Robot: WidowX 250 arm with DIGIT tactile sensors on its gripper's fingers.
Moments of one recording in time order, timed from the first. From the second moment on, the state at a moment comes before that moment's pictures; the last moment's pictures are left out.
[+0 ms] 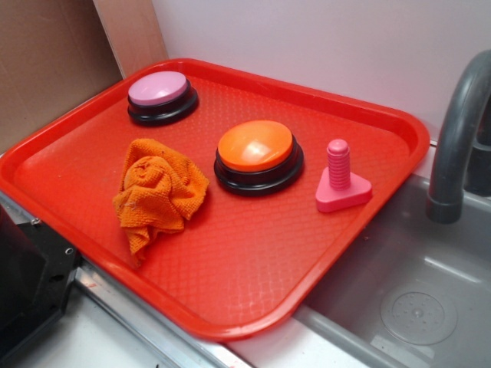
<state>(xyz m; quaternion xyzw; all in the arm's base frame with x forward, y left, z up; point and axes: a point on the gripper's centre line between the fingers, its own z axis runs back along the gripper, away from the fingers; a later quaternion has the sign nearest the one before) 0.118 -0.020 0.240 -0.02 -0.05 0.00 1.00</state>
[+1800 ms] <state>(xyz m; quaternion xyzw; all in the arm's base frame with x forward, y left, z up) 0.263 -0.084 0.066 -0.02 -0.02 -0.10 0.99</state>
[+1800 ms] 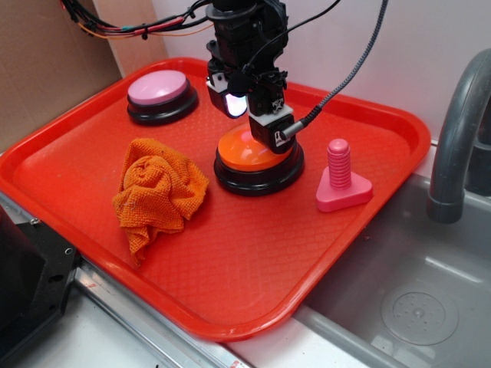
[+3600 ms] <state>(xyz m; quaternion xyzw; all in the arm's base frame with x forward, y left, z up) 0.260 -0.078 0.062 -0.01 0.00 -0.12 0.99</state>
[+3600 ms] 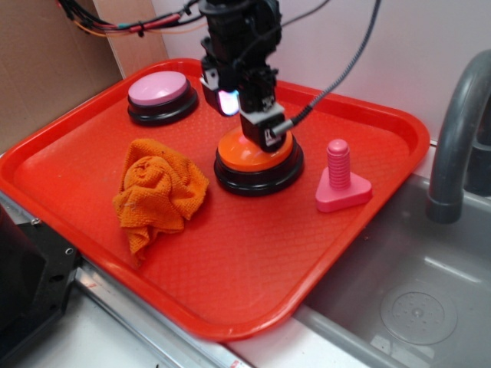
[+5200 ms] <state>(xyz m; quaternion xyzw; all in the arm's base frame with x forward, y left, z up) 0.249 -0.070 0.132 0.00 -0.04 -0.14 0.99</state>
